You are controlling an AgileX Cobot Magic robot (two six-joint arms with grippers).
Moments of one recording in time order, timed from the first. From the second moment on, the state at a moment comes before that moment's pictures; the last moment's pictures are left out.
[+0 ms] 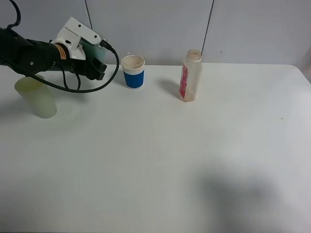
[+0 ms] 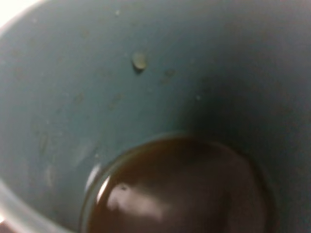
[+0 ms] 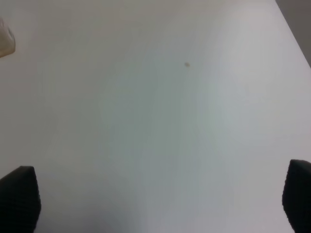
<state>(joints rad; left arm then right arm) -0.22 1.88 -0.97 0.42 -0.32 -0.01 -0.06 0.08 -0.50 -0.03 1.06 0.05</state>
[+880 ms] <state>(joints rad) -0.21 1.89 -1.18 0.48 0.09 -0.07 -0.06 0.08 -0.50 -0.03 1.06 0.05</state>
